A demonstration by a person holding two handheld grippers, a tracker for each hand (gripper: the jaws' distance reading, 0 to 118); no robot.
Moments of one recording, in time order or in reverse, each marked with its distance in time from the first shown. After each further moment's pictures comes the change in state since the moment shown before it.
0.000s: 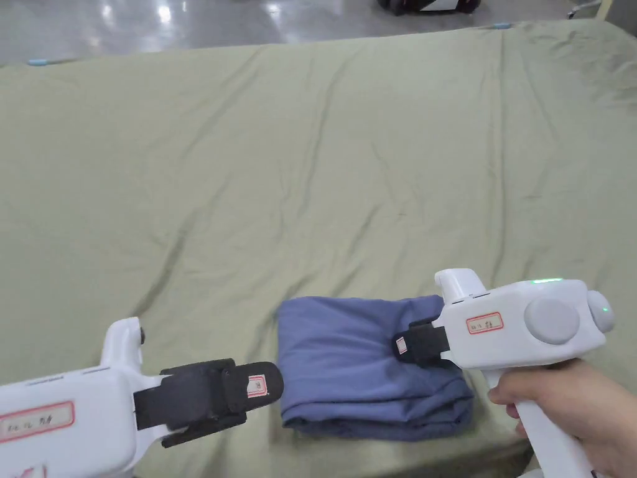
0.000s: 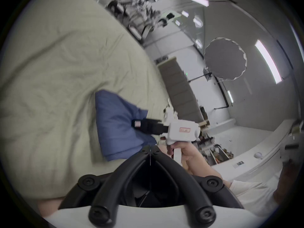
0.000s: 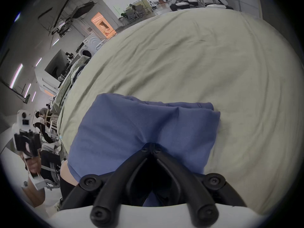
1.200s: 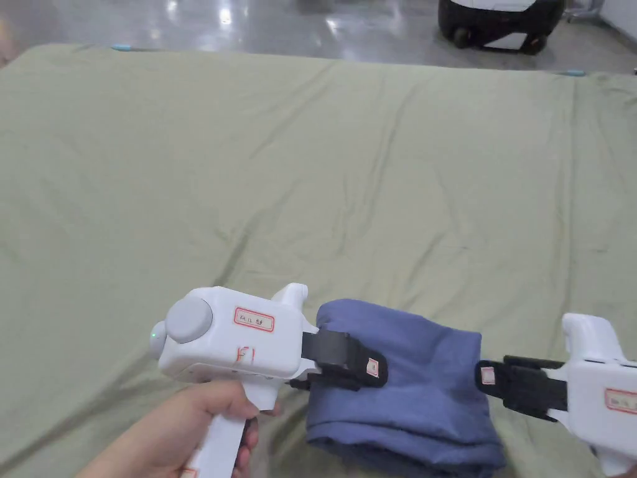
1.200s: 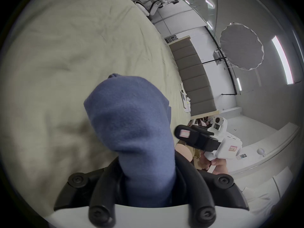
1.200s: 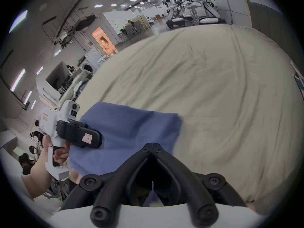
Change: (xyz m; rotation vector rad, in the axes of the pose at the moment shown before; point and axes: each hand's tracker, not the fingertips) left arm -0.048 0.059 -0.064 -0.165 0.078 -0.007; right arm -0.021 -0.024 0.060 0.191 0.007 -0.034
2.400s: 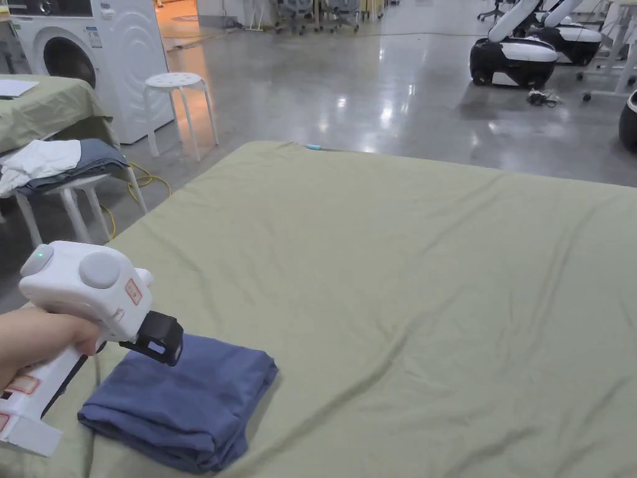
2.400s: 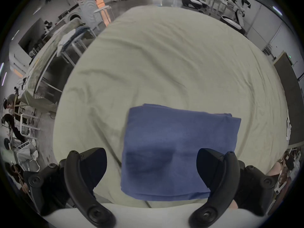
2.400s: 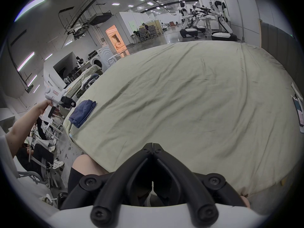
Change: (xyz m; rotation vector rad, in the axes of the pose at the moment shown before) left arm -0.076 0.026 0.338 0.149 1.160 0.113; right arm -0.038 -0.014 0.032 0.028 -0.004 0.153
